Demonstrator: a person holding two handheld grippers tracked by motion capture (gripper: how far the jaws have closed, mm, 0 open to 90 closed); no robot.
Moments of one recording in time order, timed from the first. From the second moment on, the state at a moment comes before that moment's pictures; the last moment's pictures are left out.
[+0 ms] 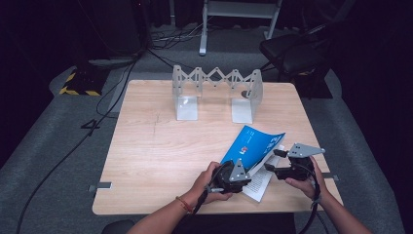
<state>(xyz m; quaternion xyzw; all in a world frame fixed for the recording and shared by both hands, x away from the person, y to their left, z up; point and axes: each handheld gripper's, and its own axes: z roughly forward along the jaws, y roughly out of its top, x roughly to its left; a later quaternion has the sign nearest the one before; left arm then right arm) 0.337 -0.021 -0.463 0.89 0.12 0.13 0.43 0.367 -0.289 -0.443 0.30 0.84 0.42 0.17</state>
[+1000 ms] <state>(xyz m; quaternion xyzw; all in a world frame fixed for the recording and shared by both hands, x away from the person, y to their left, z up) 0.353 0.064 -0.455 0.89 0.15 0.11 0.43 0.384 -0.255 -0.439 0.14 0.88 0.43 0.14</state>
